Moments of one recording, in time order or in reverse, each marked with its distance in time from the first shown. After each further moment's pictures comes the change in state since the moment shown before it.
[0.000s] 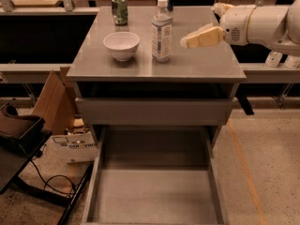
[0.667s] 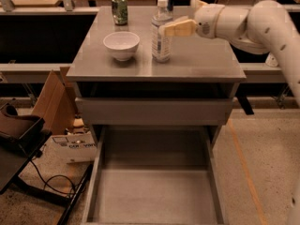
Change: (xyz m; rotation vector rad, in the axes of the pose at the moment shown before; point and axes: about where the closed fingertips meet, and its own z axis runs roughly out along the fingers) arm -0.009 -0.028 0.085 -0.032 -0.155 0.059
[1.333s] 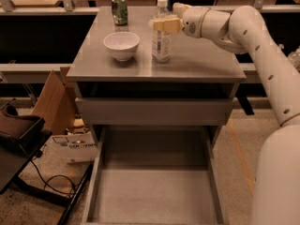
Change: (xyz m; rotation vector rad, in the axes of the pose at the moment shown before) arm 0.011 -0.011 0.058 -0.051 -0.070 0.079
